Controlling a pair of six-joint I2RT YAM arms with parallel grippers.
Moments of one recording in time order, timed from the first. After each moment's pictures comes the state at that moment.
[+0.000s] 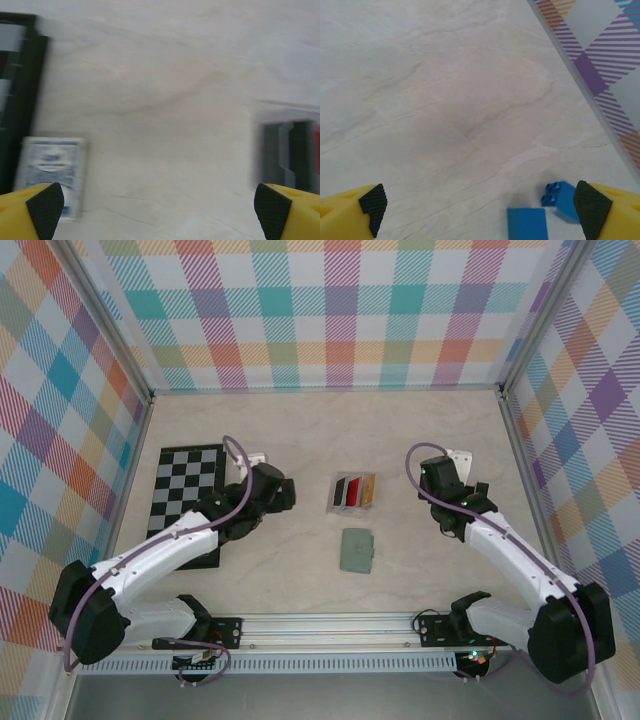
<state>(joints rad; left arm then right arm) -0.68 1.19 0.88 -0.54 -0.52 -0.63 0.36 1.13 0.73 -0.48 0.65 0.36</state>
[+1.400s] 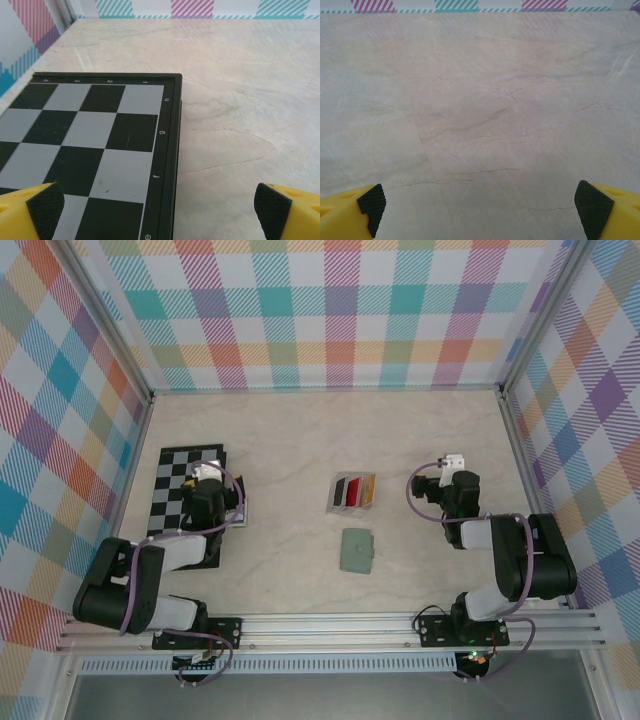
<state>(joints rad) -0.19 1.39 0.36 0.60 -0.39 -0.10 0.05 1.52 0.37 0.72 -0.01 0.02</state>
